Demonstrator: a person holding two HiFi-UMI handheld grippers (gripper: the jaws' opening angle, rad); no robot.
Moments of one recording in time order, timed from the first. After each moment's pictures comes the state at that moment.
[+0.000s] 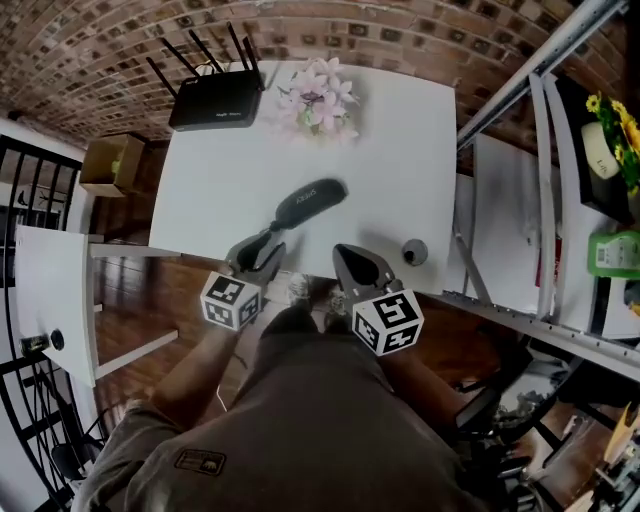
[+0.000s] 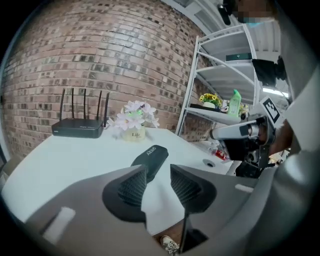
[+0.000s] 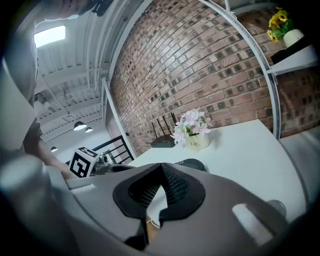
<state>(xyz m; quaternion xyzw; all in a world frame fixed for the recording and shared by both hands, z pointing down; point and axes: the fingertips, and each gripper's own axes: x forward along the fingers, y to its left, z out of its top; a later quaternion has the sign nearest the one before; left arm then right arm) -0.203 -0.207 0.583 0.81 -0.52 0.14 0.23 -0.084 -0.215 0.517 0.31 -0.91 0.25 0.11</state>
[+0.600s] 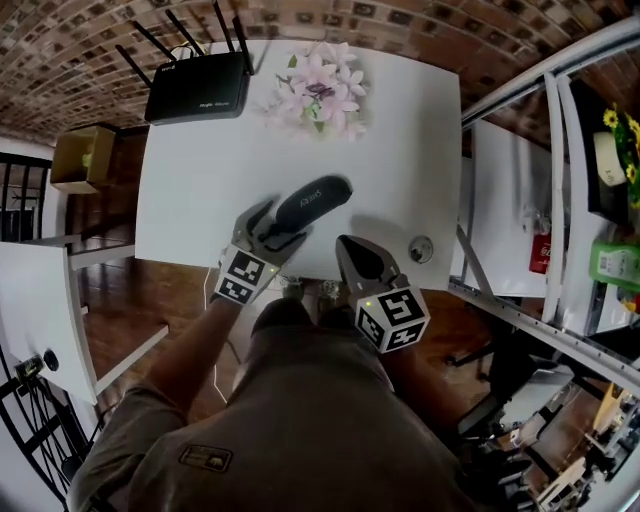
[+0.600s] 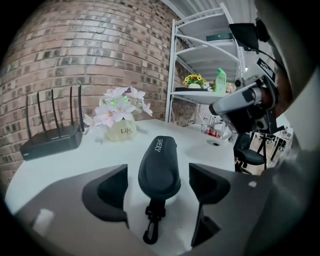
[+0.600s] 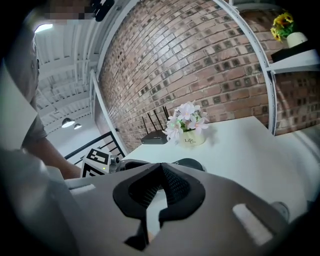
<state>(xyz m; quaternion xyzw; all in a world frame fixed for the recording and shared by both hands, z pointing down) -0.195 -0.267 0.628 0.87 -0.42 0.23 0.15 -0.107 -0.245 0.532 0.36 -0.88 0.27 0.16</state>
